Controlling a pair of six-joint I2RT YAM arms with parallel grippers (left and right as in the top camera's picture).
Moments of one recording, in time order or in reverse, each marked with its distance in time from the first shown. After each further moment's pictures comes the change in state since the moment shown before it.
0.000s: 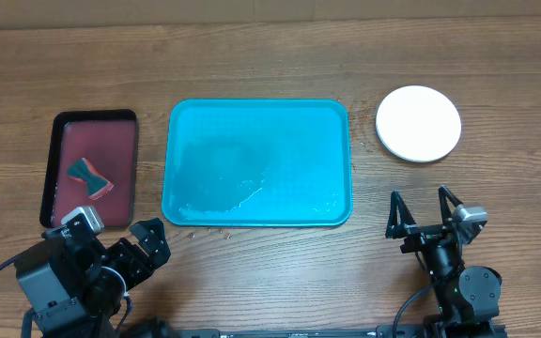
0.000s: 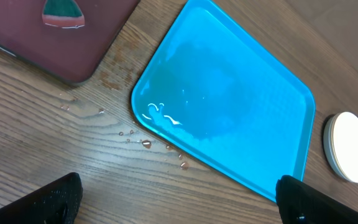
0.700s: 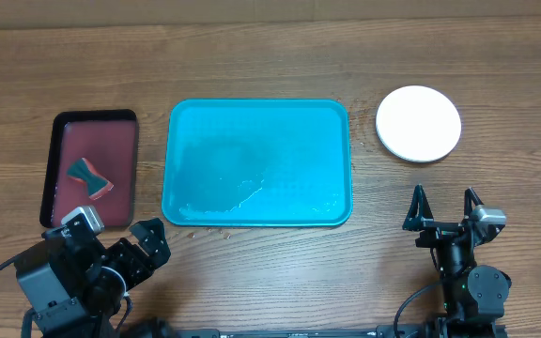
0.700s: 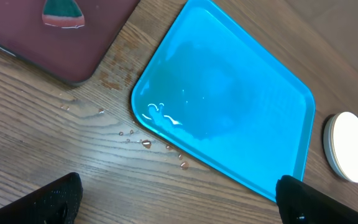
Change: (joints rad) left arm 0.000 0.000 0.000 0.000 0.000 0.000; right arm -0.150 -0.001 -0.005 0.000 0.022 -0.062
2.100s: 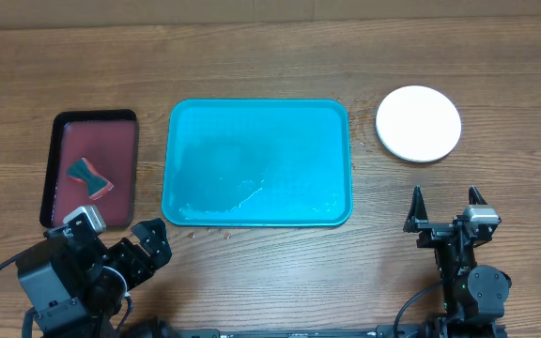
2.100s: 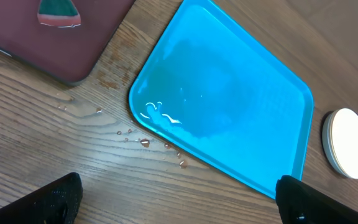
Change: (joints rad) left arm -0.015 0.000 0.000 0.000 0.000 0.000; right arm -0.001 0.000 0.000 0.000 0.003 -0.170
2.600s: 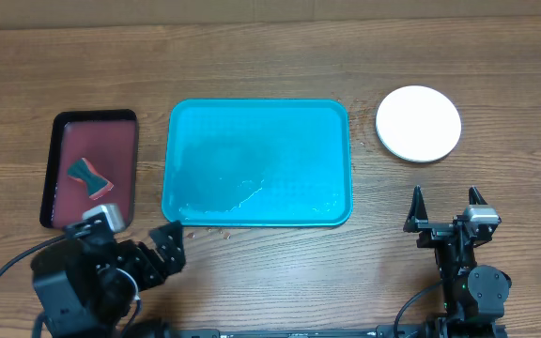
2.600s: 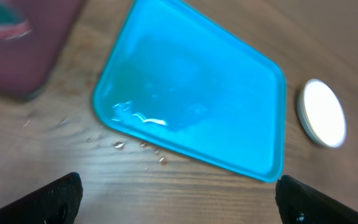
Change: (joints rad) left arm -0.154 -0.079 -0.062 0.102 0.048 0.027; right arm 0.000 0.000 0.000 0.000 0.000 0.000
